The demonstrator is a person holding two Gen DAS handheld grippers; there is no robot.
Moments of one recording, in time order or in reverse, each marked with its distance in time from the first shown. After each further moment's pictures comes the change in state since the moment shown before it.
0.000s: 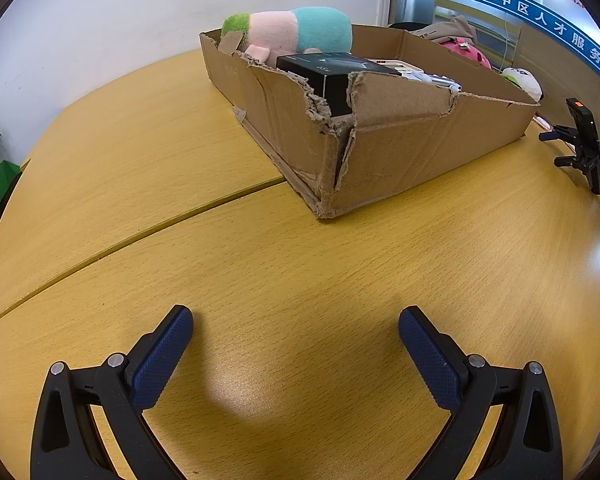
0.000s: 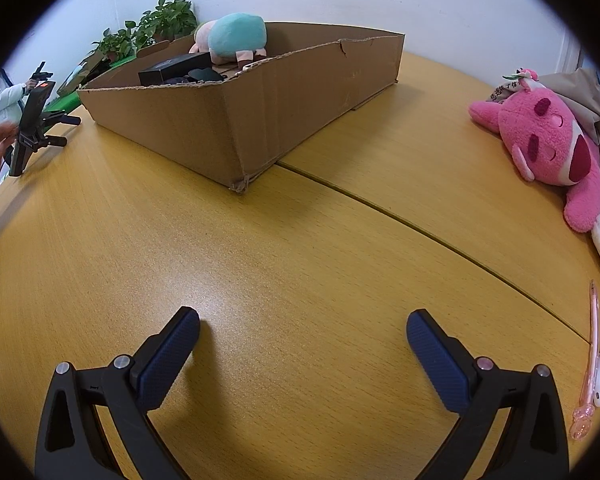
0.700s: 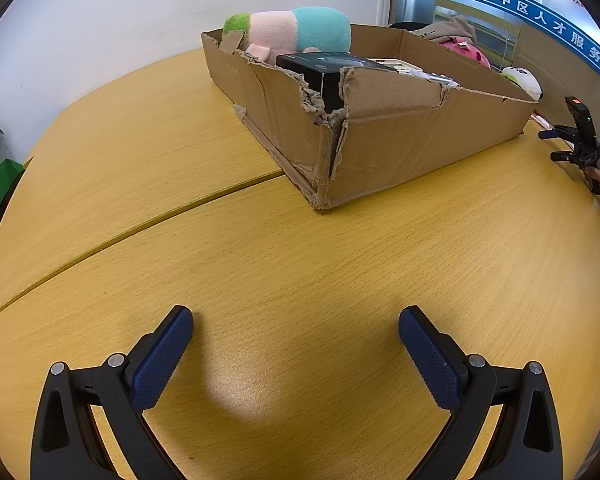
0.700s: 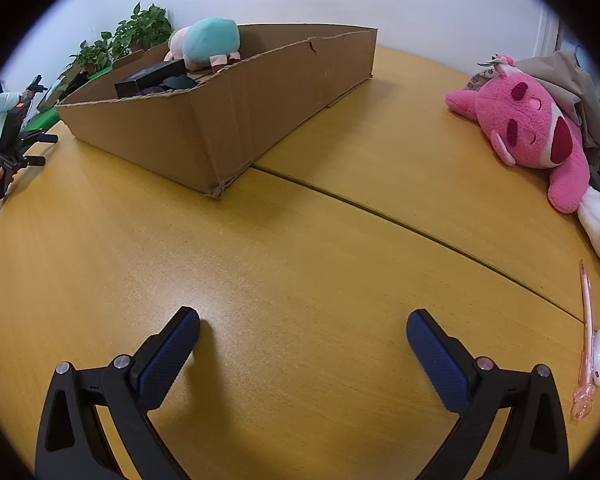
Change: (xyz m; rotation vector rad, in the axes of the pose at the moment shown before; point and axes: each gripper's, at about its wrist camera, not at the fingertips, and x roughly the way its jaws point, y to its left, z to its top) left arm -0.002 0.001 -0.003 -0.003 0.005 -0.002; right arm -0.002 -0.002 -0.001 0.068 0.001 -0.048
